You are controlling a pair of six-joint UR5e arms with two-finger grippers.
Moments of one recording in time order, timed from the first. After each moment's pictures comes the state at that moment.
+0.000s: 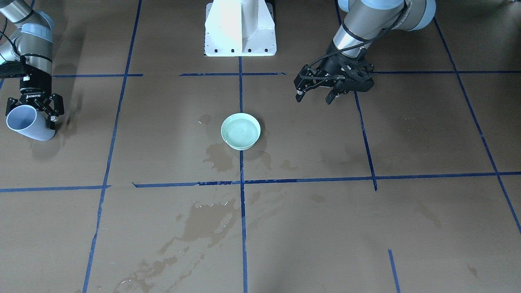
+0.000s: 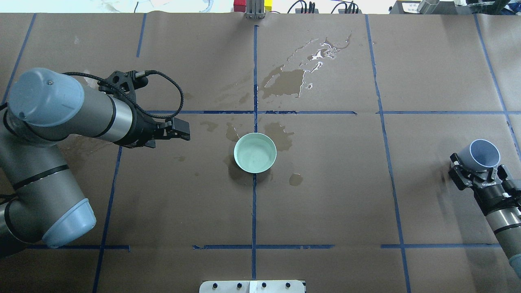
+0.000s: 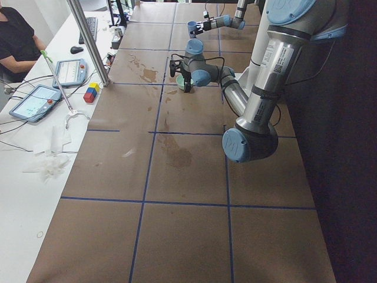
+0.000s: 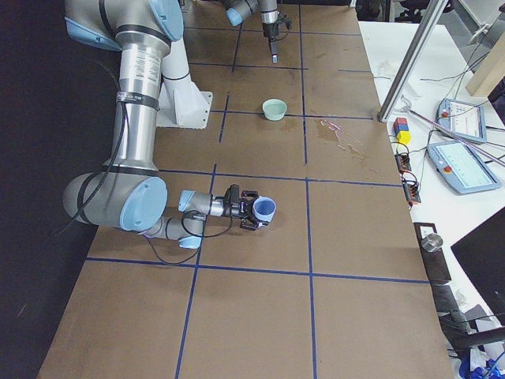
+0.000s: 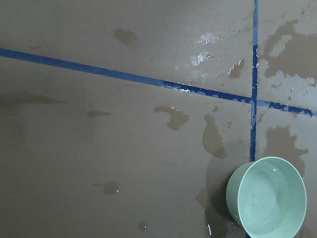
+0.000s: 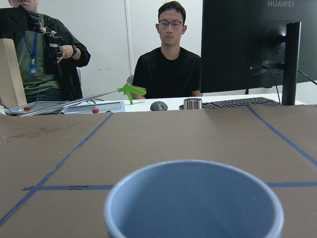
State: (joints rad) left arm -0.66 -1.93 -1.98 -1.86 -1.95 -1.36; right arm 0.19 -1.79 1.29 0.13 0.43 1.17
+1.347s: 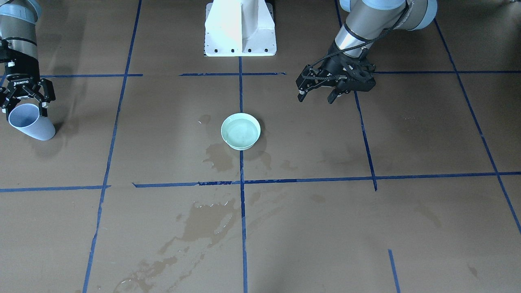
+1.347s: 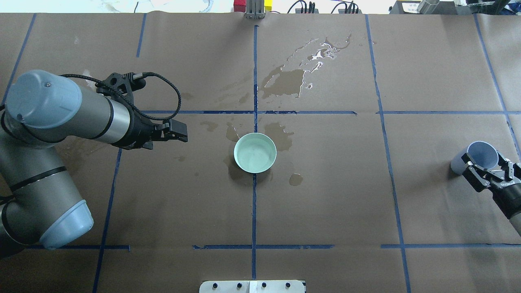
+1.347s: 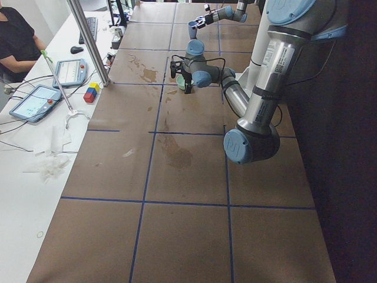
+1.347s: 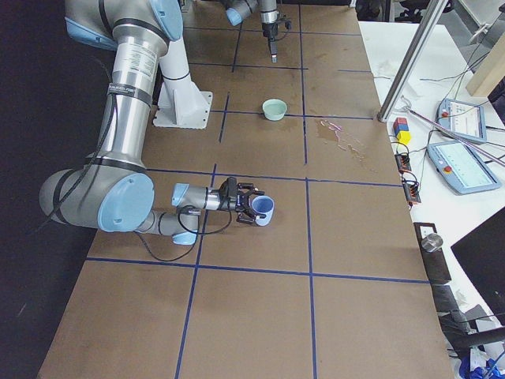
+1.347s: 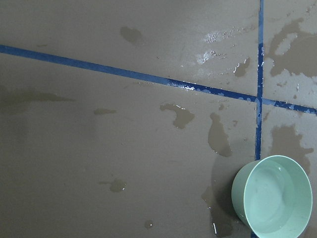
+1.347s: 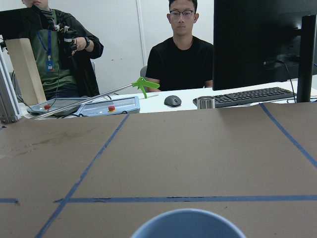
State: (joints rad) left arm -0.65 -1.91 -1.98 -1.86 -1.95 -1.36; right arm 0.20 -1.94 1.49 0.15 0.52 1.14
